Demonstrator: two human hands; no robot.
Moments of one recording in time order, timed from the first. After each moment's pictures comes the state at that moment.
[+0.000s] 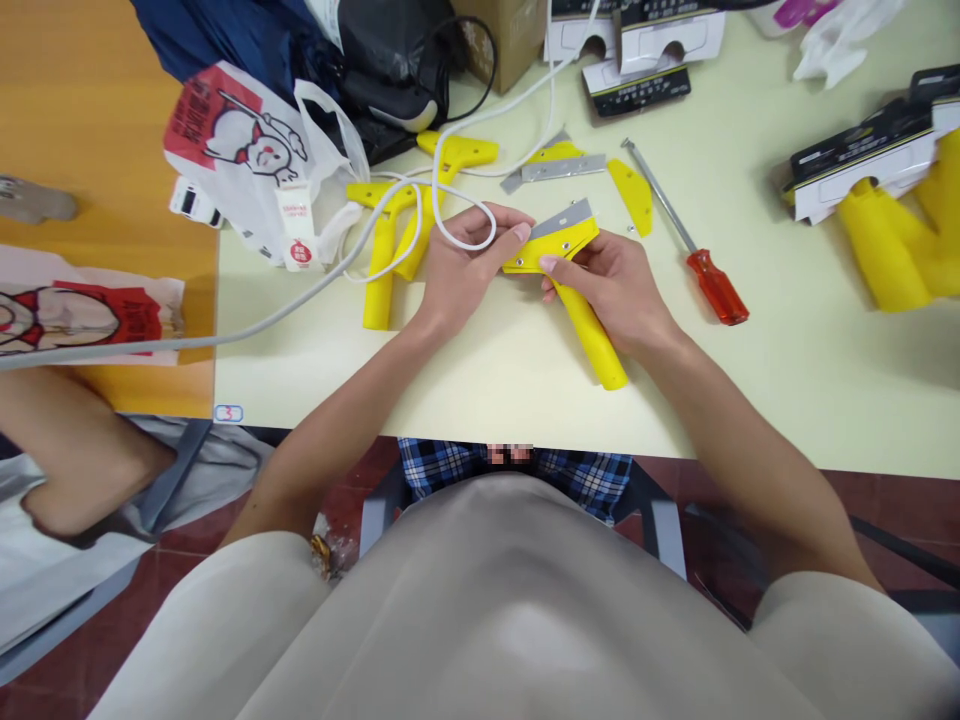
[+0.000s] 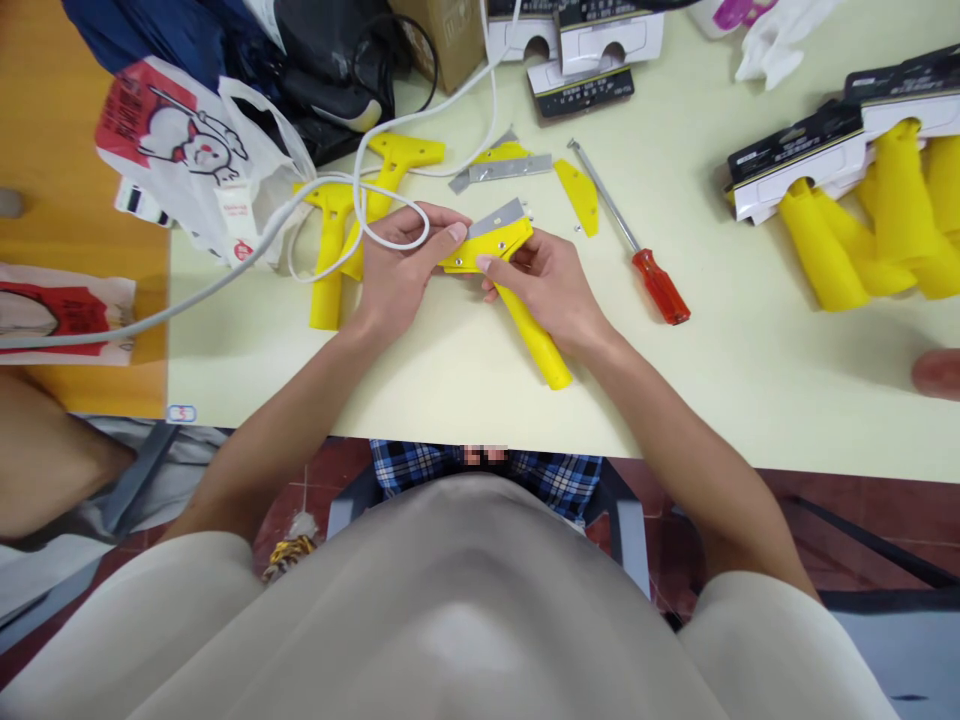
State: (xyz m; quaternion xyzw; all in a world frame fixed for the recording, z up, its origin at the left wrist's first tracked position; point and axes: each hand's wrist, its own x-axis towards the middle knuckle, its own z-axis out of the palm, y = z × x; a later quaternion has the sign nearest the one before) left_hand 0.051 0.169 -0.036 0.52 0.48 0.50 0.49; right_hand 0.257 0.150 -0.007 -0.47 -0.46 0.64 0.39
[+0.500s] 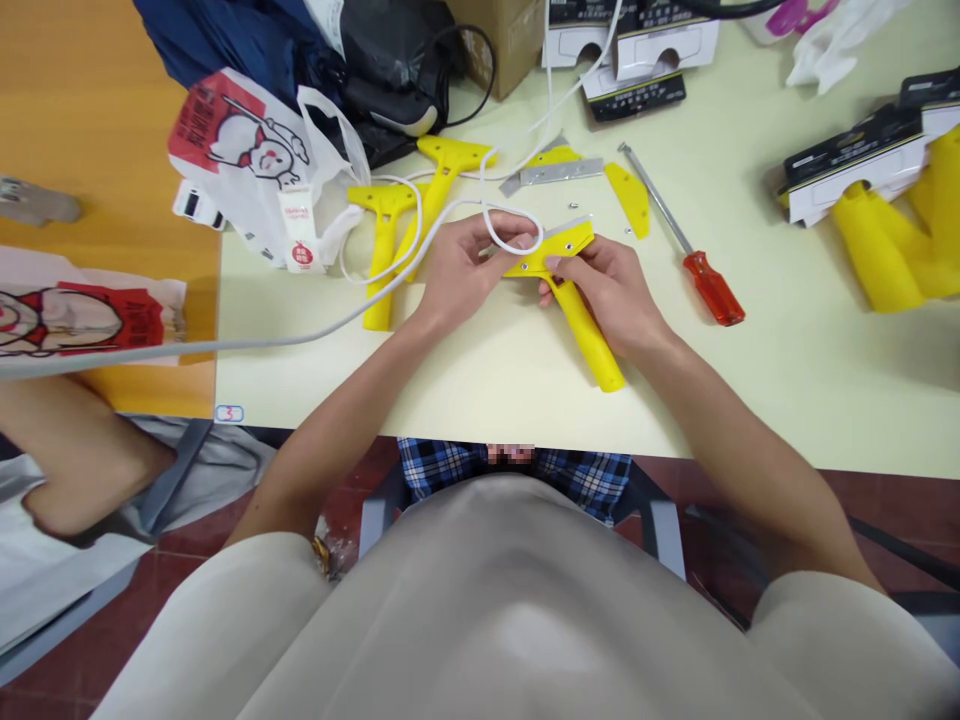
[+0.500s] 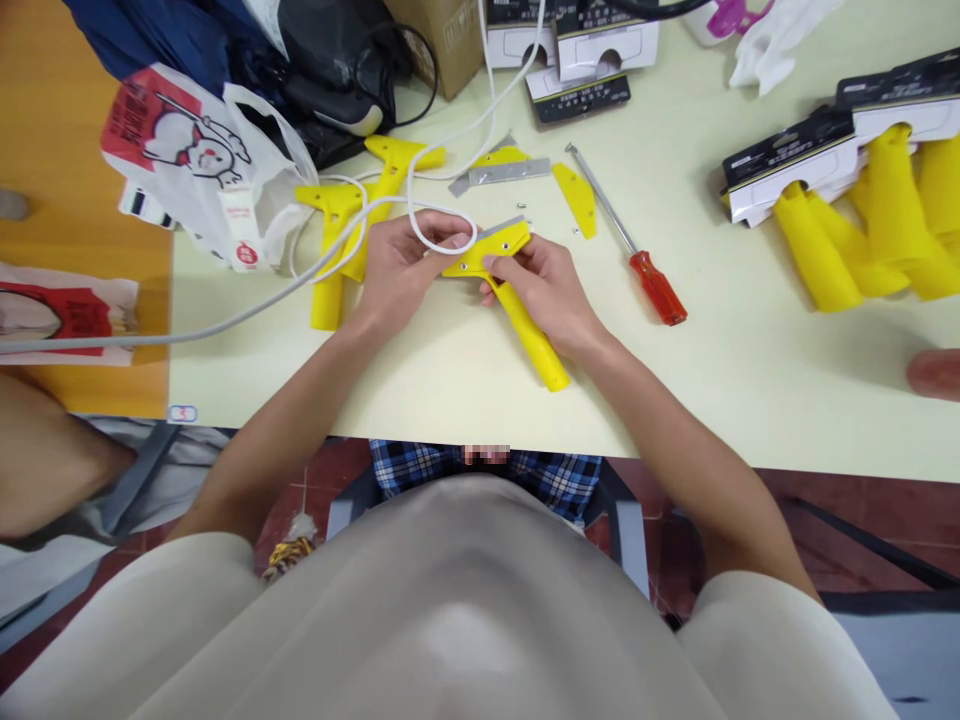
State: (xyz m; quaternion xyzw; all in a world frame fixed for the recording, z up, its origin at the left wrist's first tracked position) left_hand 0.045 0.175 -0.041 0.59 0.45 0.47 0.48; right_hand 0.255 0.148 -0.008 -0.46 -0.42 0.67 0.40
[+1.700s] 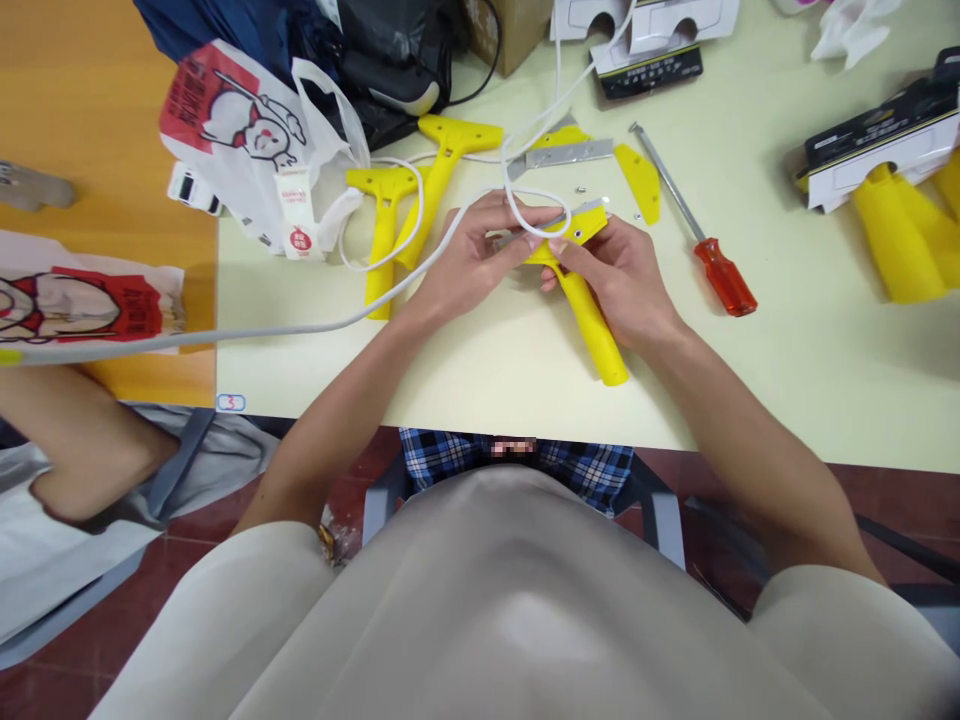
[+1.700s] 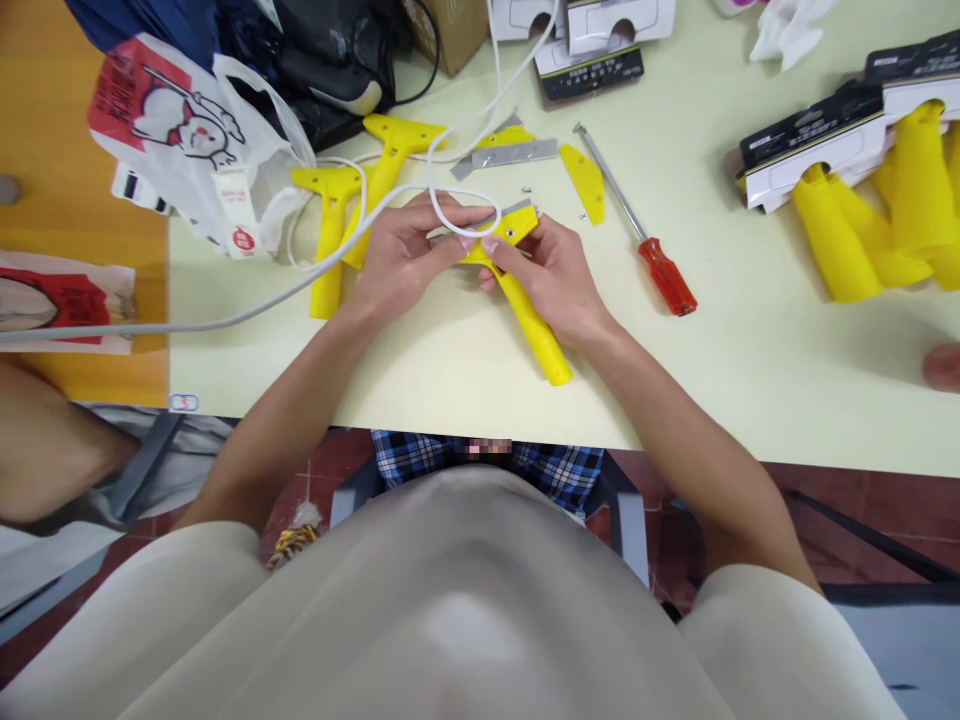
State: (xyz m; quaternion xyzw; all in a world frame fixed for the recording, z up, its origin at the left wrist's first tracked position) left_hand 0.037 0.180 -0.035 0.66 0.40 0.44 0.46; right_hand 0.255 0.147 -0.014 -0.45 -0.44 0.65 0.41
